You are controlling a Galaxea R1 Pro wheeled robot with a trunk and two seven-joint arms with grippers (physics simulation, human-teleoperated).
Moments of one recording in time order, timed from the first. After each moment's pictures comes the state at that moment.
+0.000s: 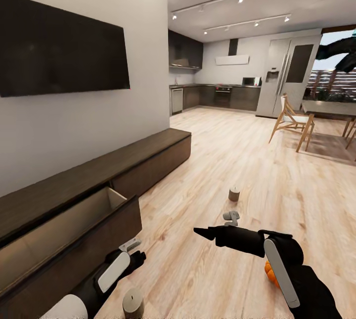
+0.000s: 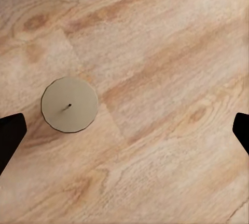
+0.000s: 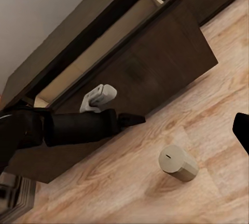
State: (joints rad) left arm -0.54 0.04 -0.49 -0.70 1.11 0.37 0.57; right arm -0.31 -0.07 0.01 -1.54 -0.34 0.98 0.68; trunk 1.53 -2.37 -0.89
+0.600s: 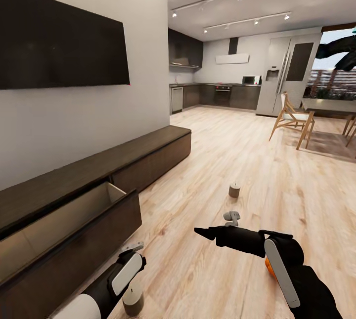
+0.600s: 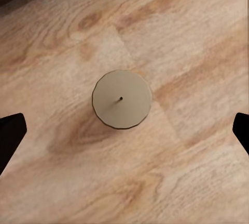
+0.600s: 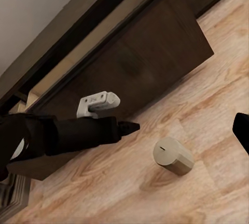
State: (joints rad) left arm -0.55 -0.04 -0.49 -0.68 0.97 0.37 0.80; right arm -0.31 -0.07 0.01 -1.53 -0.34 0.99 0.68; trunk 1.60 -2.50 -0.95
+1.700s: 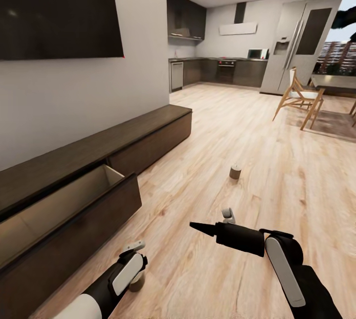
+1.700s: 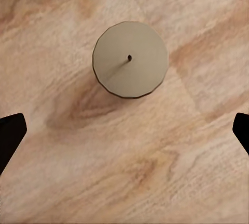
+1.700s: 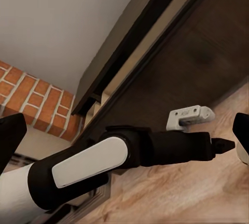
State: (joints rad) left arm -0.55 -0.04 -0.49 -0.68 0.96 0.37 0.79; right arm -0.31 -0.07 0.02 -1.54 -0.57 1.03 0.79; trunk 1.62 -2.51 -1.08
